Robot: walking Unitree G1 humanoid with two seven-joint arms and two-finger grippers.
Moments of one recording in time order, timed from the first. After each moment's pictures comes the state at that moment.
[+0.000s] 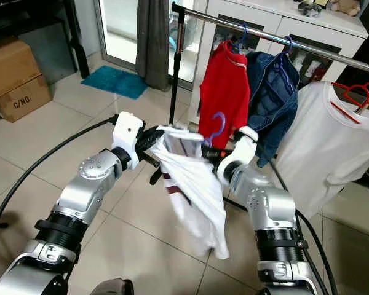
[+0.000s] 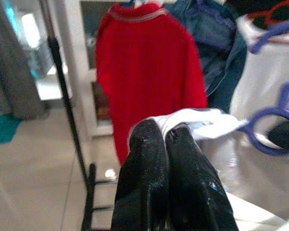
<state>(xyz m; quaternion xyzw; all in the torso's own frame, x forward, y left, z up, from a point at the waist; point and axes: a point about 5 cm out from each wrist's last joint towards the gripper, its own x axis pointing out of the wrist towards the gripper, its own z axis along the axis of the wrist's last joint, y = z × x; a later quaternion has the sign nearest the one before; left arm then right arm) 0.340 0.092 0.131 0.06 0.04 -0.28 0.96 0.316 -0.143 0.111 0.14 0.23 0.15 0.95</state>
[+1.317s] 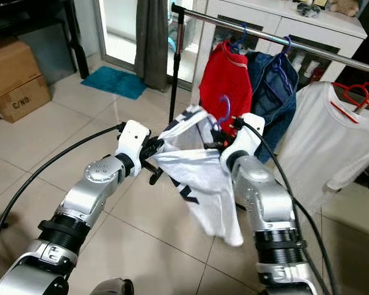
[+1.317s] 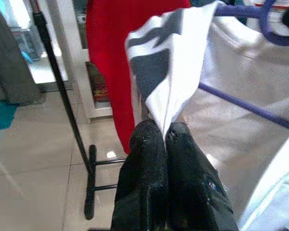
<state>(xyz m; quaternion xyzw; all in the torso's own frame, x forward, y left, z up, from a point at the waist) 0.337 0.083 0.117 0.08 0.08 -0.30 0.95 0.323 -0.141 0.142 0.05 0.12 0.10 0.99</state>
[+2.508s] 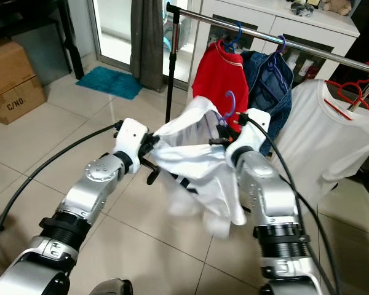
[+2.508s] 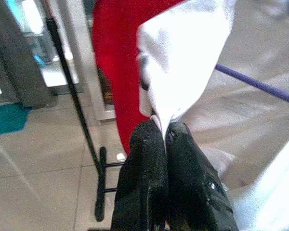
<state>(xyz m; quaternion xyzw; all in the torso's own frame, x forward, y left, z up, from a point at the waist) 0.341 0.084 0.117 0.10 0.08 -0.27 0.95 0.330 -0.149 0.148 0.04 0.10 0.09 0.99</state>
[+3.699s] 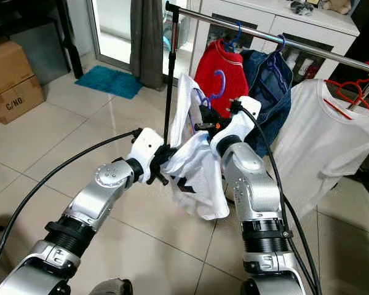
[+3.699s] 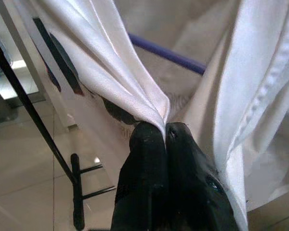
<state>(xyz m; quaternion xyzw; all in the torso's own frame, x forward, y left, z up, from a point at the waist) 0.329 0.066 0.111 0.13 0.09 -0.35 0.92 0.335 -0.124 0.170 0.11 0.01 0.15 0.98</state>
